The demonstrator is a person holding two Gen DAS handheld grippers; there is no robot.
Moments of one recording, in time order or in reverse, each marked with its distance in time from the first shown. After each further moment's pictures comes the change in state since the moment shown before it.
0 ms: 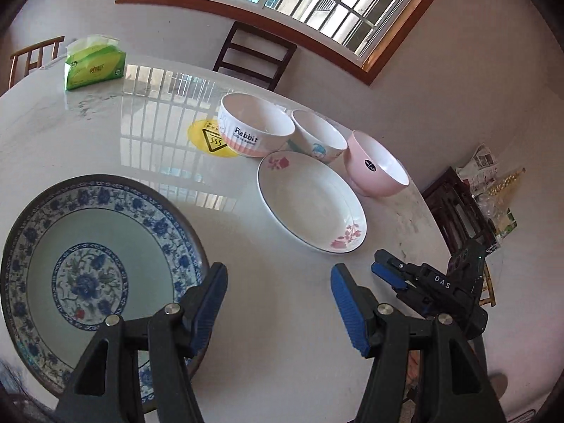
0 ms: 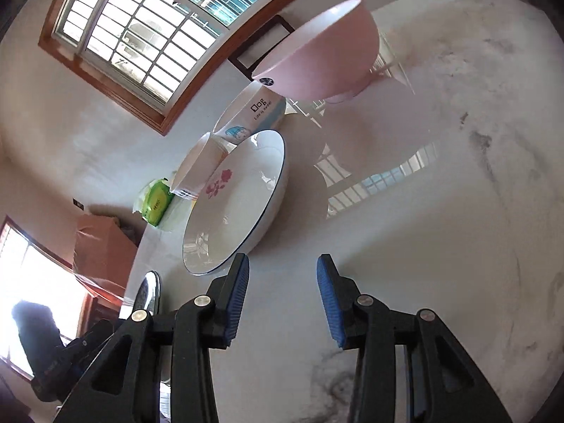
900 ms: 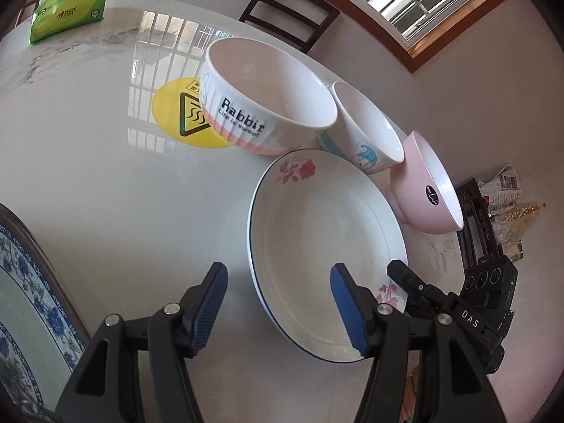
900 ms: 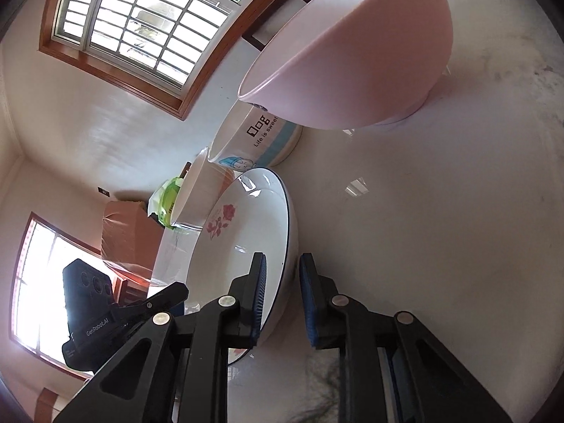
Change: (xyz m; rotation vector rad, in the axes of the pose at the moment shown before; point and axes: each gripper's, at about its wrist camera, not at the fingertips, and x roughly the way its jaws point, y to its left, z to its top) left arm 0.130 0.009 0.059 -0.161 0.149 0.044; right arm 0.077 -0.004 0.074 -0.032 0.134 0.106
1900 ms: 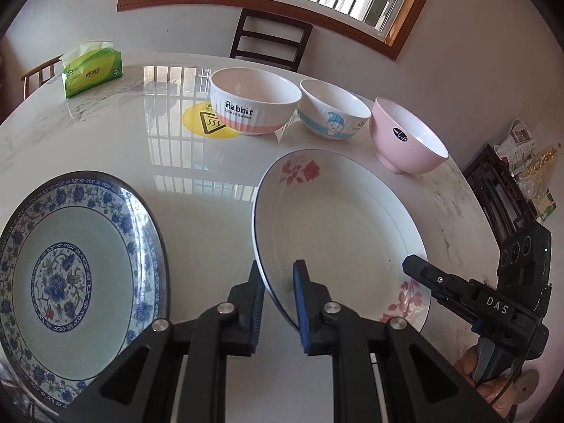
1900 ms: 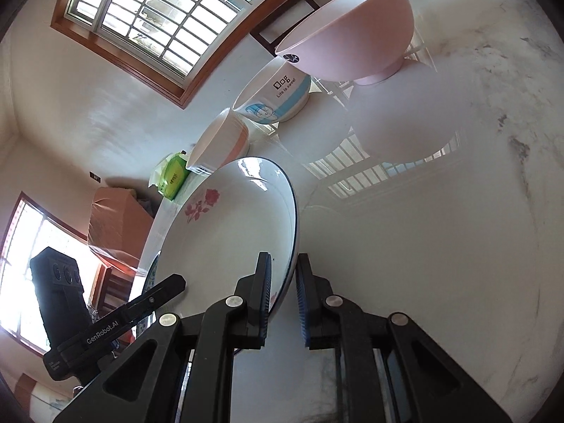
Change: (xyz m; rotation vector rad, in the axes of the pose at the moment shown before) left arm -0.077 -0.027 -0.093 0.204 -0.133 0.161; right arm -0.049 0.024 -0.076 -0.063 -0.023 -0.046
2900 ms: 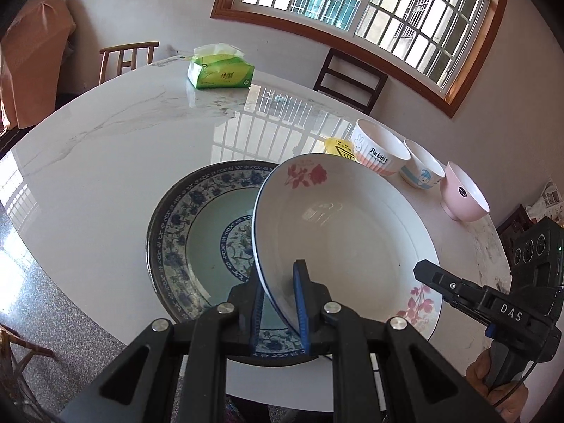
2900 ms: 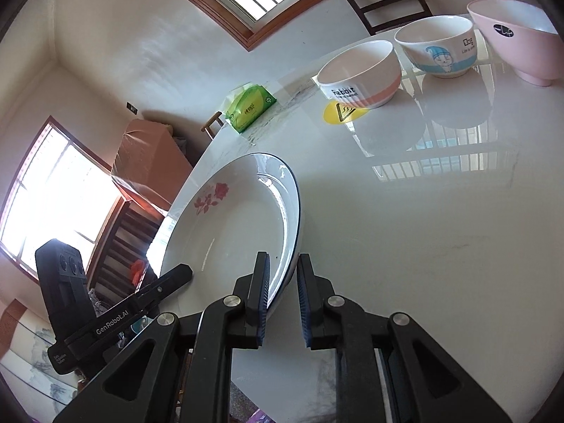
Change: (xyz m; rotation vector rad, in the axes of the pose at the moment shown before) left arm -0.106 0.137 -0.045 -0.206 -0.132 0.148; right arm 0.064 0.142 -0.056 -0.246 0.160 0.091
